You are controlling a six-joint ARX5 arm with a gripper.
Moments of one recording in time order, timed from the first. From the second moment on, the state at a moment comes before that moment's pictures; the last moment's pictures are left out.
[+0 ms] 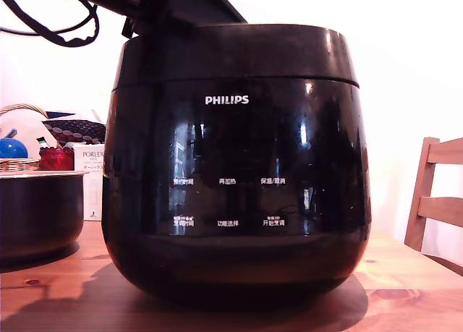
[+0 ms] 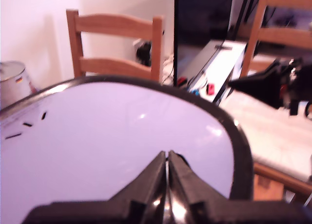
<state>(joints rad) -0.81 1.19 0.68 0.30 0.31 0.01</state>
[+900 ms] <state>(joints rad) -0.68 0.74 0.68 0.06 0.01 0.05</state>
